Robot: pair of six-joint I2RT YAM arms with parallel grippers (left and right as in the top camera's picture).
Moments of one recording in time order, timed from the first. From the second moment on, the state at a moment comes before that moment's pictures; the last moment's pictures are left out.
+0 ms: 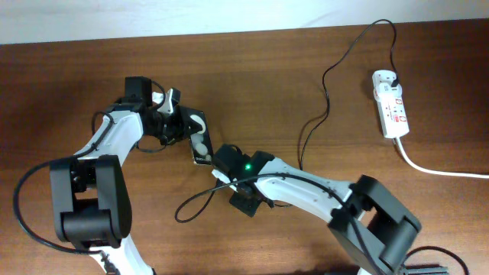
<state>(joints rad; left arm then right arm) -0.01 1.98 1.30 -0.59 0.70 -0.33 0.85 1.88 1.18 -0.78 0.02 -0.10</state>
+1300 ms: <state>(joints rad) 0.04 1.98 1.30 -0.48 0.90 -0.28 0.69 1.87 1.18 -0.50 -0.67 0.10</state>
